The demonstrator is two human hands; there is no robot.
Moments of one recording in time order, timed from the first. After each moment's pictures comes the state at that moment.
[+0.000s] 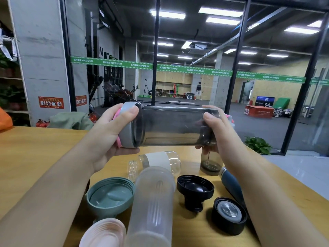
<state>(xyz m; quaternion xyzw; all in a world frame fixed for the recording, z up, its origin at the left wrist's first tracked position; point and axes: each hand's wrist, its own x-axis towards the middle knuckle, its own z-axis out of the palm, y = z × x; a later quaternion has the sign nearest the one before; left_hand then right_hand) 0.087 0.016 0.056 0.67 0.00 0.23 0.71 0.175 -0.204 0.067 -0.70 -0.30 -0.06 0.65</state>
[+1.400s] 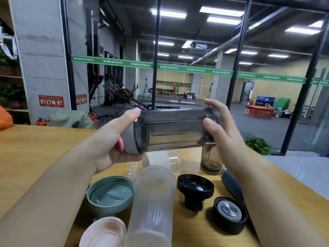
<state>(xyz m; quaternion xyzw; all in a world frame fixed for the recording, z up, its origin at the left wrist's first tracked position) 0.084 0.008 0.057 0.67 0.07 0.14 0.73 0.170 -0.214 0.056 -0.71 -0.39 -0.15 0.57</state>
